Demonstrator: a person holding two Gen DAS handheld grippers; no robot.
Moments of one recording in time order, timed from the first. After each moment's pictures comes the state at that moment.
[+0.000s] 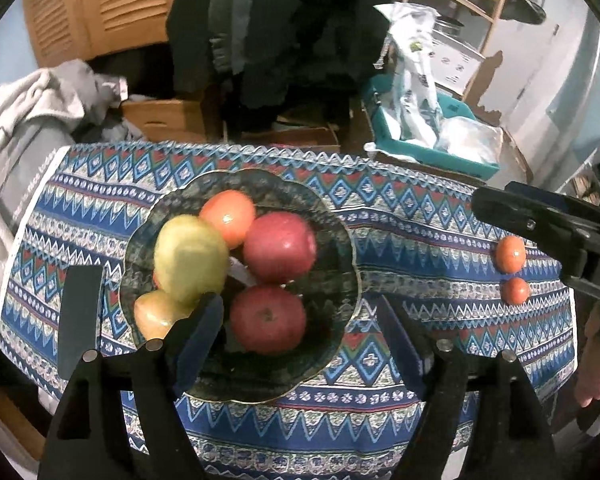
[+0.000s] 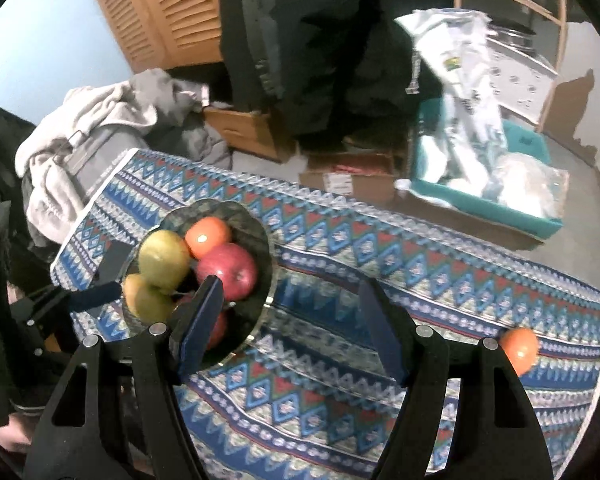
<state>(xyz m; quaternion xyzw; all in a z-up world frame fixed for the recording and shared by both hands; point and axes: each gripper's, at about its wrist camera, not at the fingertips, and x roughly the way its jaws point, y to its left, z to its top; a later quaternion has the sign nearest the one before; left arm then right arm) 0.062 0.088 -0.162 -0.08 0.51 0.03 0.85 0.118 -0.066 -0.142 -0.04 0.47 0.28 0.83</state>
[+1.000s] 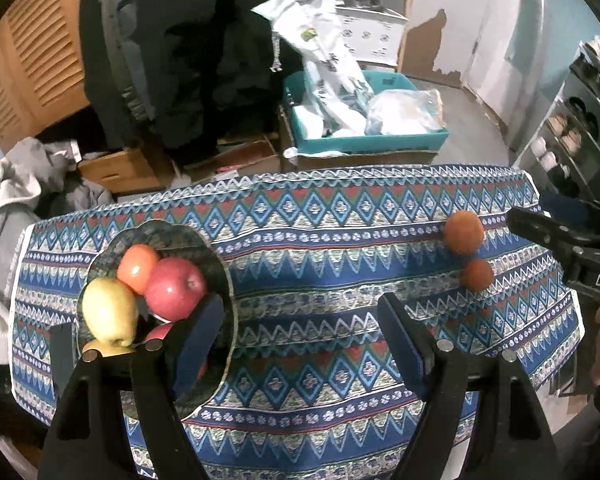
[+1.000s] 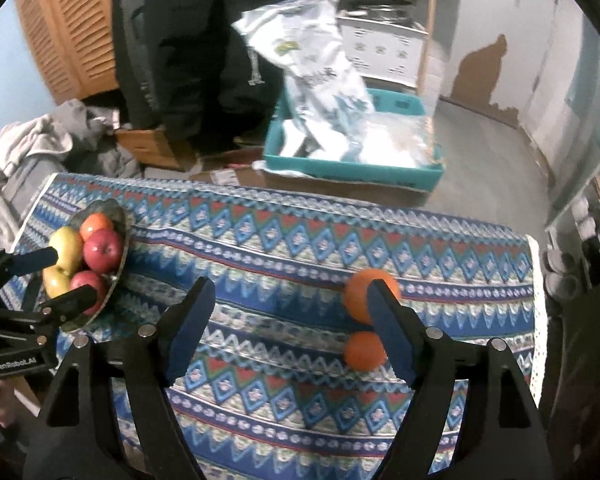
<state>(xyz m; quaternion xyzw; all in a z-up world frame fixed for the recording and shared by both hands) 0.089 -0.037 -0.144 0.01 0.51 -0.03 0.86 0.108 -0.233 -0.147 -0.02 0.47 0.15 0.87</state>
